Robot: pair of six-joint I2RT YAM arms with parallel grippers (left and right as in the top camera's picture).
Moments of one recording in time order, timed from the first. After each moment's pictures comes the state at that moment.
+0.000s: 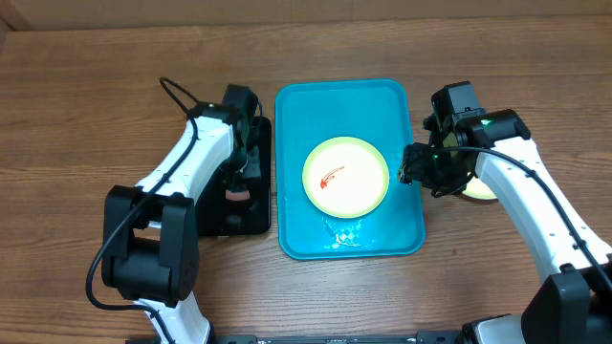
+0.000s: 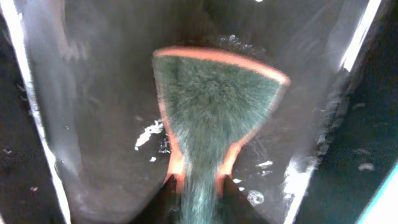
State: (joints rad) left arm -0.21 1.91 1.36 -1.02 -0.11 -0.34; right arm 0.21 1.60 1.27 -1.09 -0.21 0.38
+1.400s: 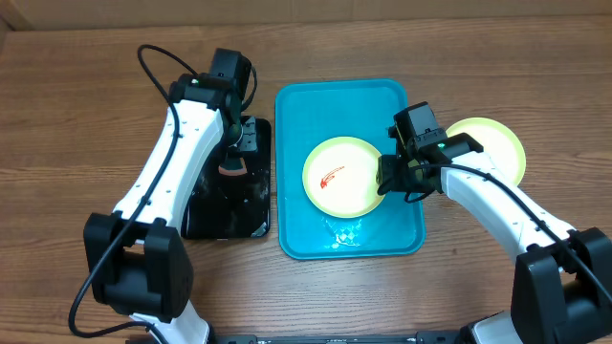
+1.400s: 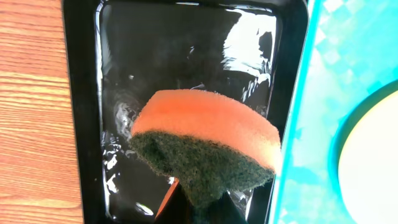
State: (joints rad) left arm -0.21 1.83 1.57 -1.16 -0.12 -0.31; right arm 0.34 1.66 1.09 -0.71 -0.12 0.35
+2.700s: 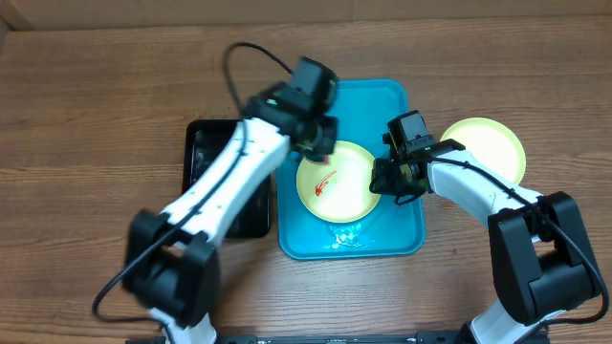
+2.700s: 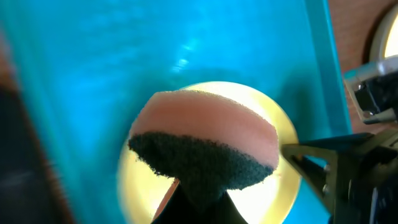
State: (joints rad) left arm -0.52 1.89 1.57 -0.83 0.09 -0.34; right arm 0.33 1.81 1.03 -0.54 -0.19 0.40
